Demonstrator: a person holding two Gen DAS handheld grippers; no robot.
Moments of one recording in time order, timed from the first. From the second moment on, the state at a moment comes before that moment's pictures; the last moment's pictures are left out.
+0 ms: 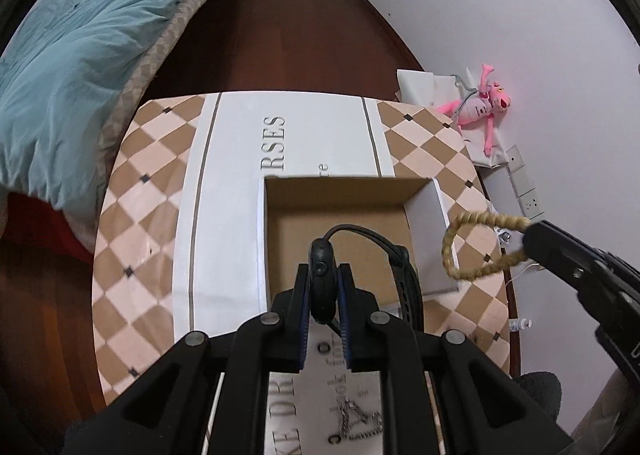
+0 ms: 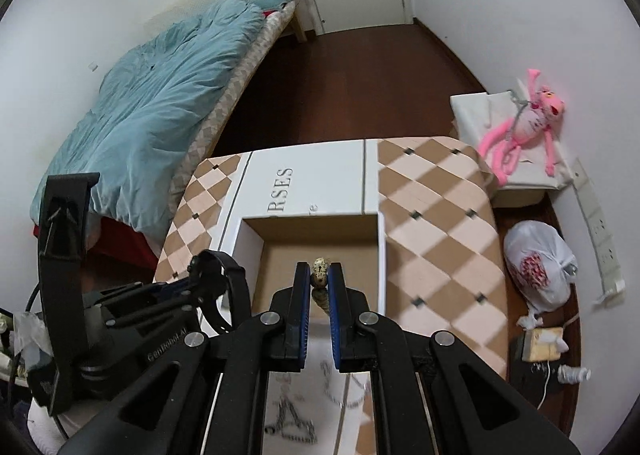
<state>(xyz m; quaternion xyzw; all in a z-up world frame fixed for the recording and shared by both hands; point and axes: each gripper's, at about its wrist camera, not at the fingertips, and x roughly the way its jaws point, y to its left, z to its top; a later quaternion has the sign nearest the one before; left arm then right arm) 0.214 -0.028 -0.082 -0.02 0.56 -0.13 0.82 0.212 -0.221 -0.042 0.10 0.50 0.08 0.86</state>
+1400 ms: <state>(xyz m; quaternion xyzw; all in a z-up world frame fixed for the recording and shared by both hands) 0.217 -0.010 -0.106 0.03 0.52 -0.01 0.86 0.229 -0.230 -0.137 0.00 0.59 -0.05 0.81</state>
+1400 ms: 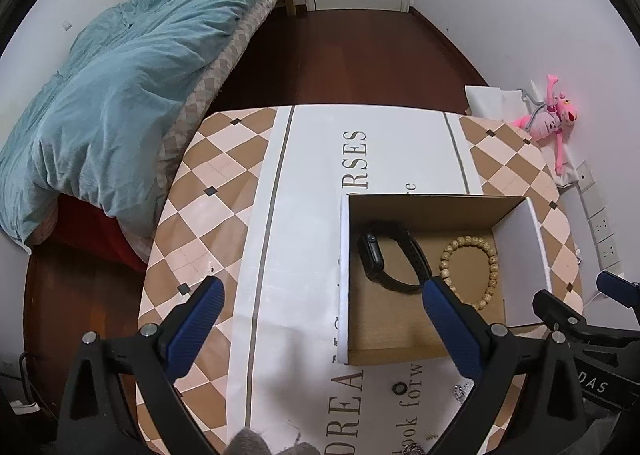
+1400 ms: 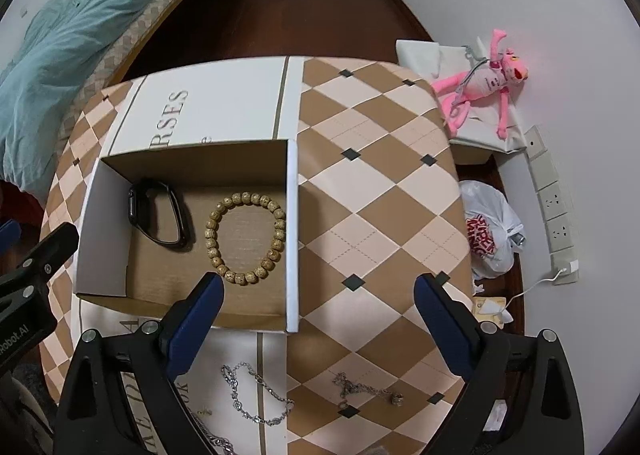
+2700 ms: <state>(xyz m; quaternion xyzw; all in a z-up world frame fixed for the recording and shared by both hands) 0.087 -0.004 -0.068 0.03 0.48 0.01 0.88 0.084 -0.255 -0.087 0.07 0.54 -0.05 0.84</state>
